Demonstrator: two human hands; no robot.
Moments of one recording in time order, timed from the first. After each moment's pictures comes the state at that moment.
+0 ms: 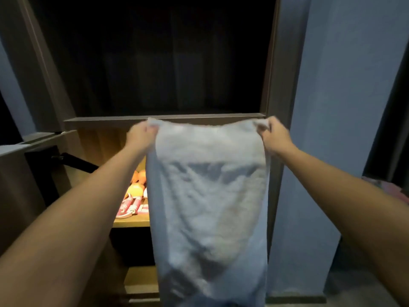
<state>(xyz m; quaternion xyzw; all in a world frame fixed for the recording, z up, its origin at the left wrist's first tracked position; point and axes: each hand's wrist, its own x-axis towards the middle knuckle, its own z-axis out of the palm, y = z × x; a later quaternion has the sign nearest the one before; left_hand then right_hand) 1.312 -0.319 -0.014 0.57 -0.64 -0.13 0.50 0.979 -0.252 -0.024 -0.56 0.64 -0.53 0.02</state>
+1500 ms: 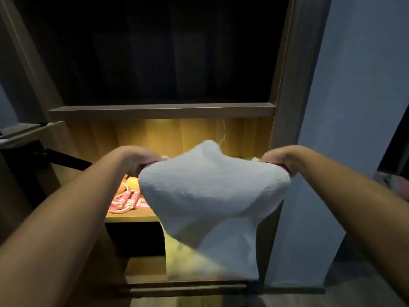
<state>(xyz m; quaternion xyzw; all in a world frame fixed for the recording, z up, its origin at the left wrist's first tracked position) 1.317 -0.333 -0.040 0.66 -0.60 -0.43 0.09 0.967 -0.278 -0.055 -0.46 0.77 -0.13 0.42</state>
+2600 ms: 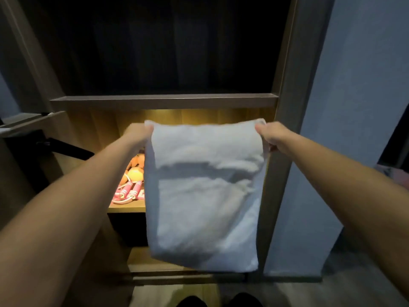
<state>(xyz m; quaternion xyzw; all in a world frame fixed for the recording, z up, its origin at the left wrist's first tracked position) 1.325 -0.347 -0.036 0.64 -0.60 -0.28 0.39 0.980 -0.300 -0.049 -0.49 0.74 -0.40 0.21</state>
